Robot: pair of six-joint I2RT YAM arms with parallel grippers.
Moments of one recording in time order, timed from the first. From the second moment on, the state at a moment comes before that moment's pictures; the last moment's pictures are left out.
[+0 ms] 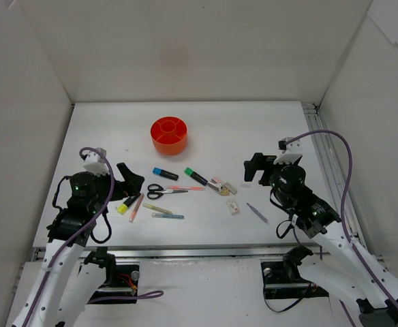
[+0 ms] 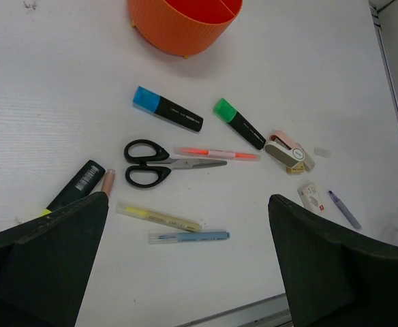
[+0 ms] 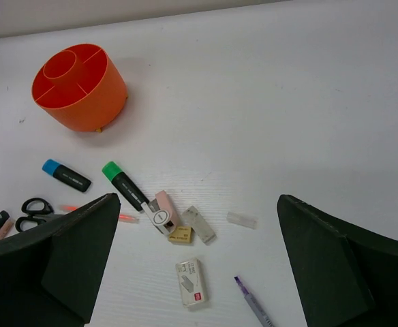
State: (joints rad) left arm -0.19 0.63 0.72 -0.50 0.15 -0.47; right arm 0.57 0.75 0.72 -0.24 0.36 0.34
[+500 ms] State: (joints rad) left arm -0.19 0.64 0.72 -0.50 0.15 -0.48; right arm 0.67 0.95 0.78 -0.23 0.08 0.10
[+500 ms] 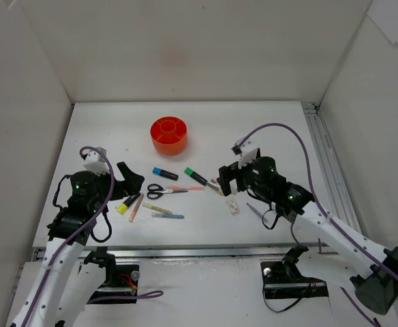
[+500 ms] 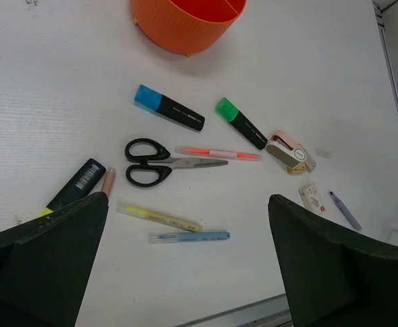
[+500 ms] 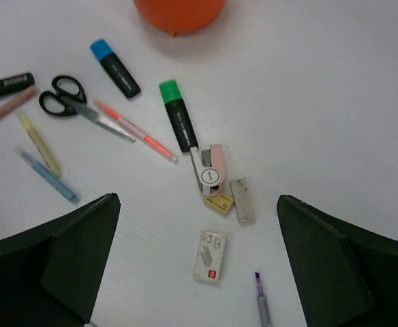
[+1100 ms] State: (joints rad) left arm -0.31 1.00 0.73 -0.36 0.41 -0.09; right arm 0.69 0.90 0.78 -0.30 0.21 0.14
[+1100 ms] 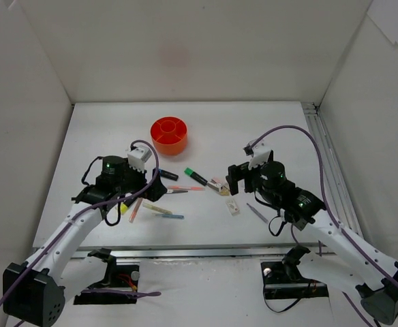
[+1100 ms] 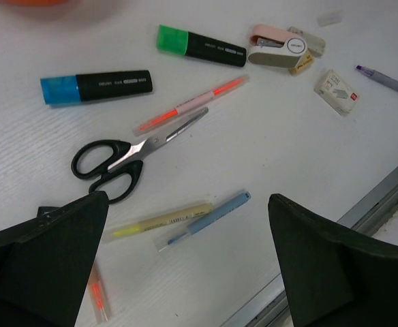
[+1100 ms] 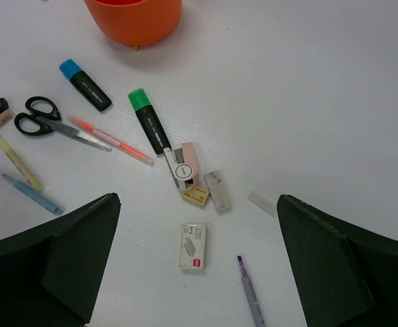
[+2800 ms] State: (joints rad) left arm -0.41 1.45 1.17 -0.34 0.39 0.06; right arm 0.35 1.47 0.74 -0.70 0.02 0.39
